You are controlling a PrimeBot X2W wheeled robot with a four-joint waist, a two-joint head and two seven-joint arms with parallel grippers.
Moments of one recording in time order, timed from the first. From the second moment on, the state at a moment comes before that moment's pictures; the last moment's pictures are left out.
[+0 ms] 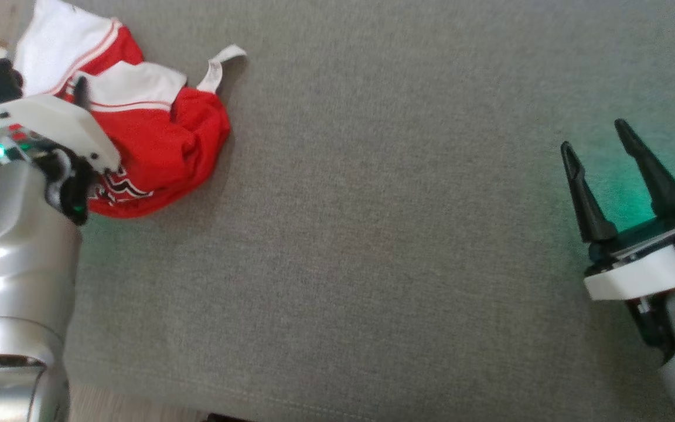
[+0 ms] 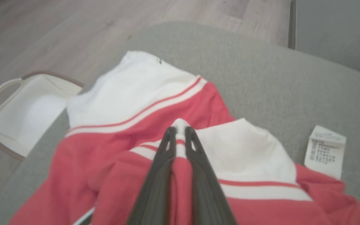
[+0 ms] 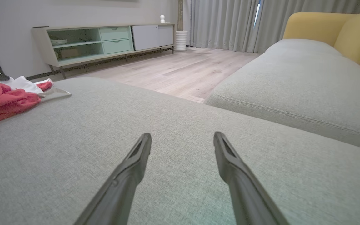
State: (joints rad) left arm -0.98 0.22 -0.11 1.13 -0.45 -0.12 0.14; right arm -0.24 -0.41 0.22 0.13 0.21 0.13 -0.25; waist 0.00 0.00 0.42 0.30
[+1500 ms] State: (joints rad) left arm -0.41 0.12 -0.79 0.52 -0.70 -0.06 -0.03; right arm 0.03 -0.10 0.16 0.08 0.21 0.13 -0.25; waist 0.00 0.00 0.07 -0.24
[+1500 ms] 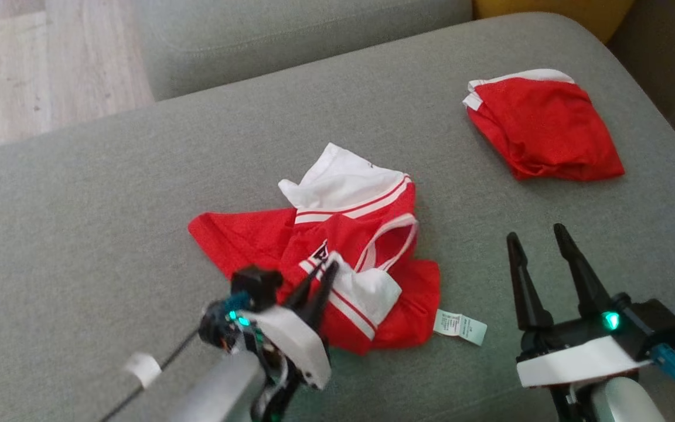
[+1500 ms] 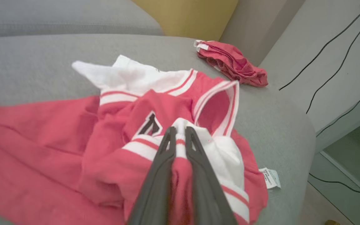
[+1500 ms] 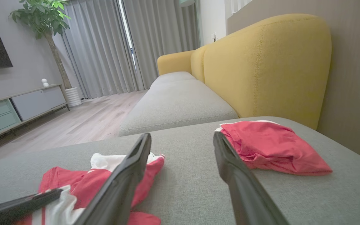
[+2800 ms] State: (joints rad) left arm 0.24 0.12 -0.36 0.15 -0.23 0.17 -0.25; right arm 0.26 -0.04 0.05 0.17 0.13 0.13 -0.25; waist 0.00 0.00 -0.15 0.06
